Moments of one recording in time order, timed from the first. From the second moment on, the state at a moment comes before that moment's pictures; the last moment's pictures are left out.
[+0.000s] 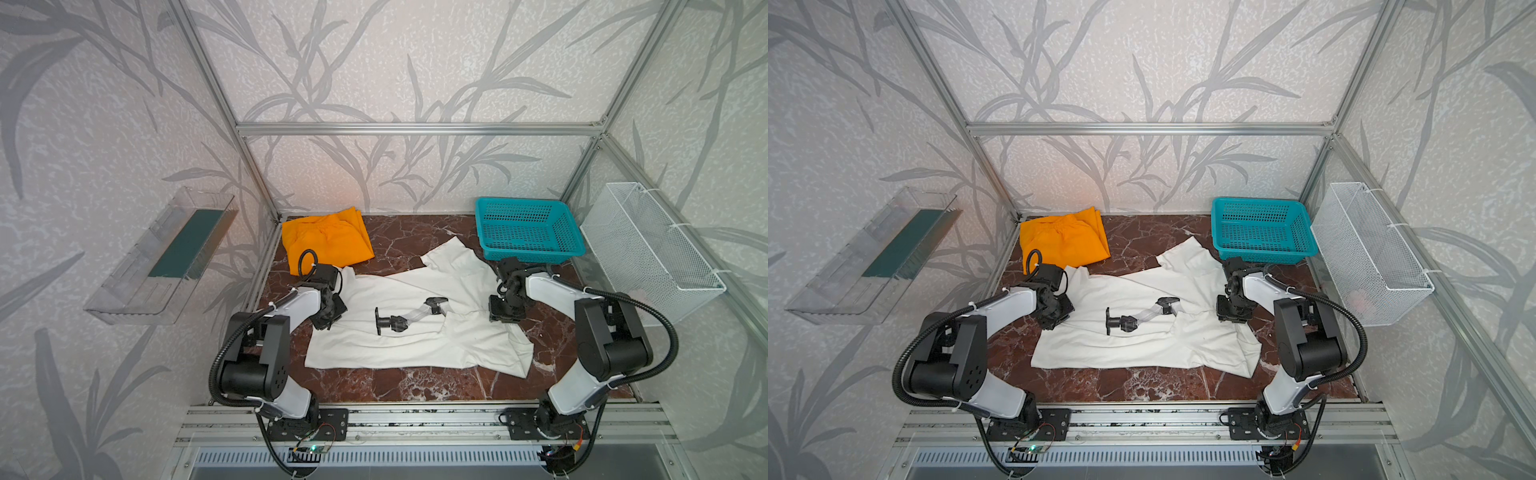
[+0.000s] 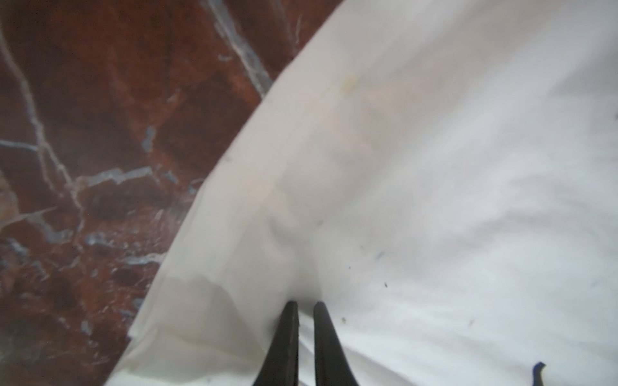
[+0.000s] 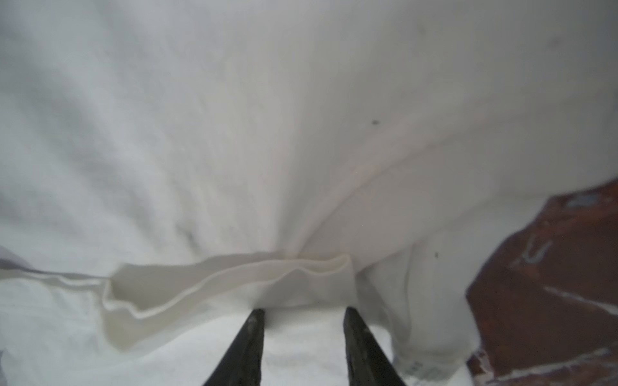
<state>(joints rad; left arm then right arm) -0.08 1.52 0.78 -0.60 -0.05 -0.75 0.19 1.68 0.96 -0.76 -0.10 0.32</state>
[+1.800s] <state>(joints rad) 0.15 1.89 1.23 -0.69 -0.10 -0.45 0.22 2.16 1.87 -0.89 -0.27 0.05</state>
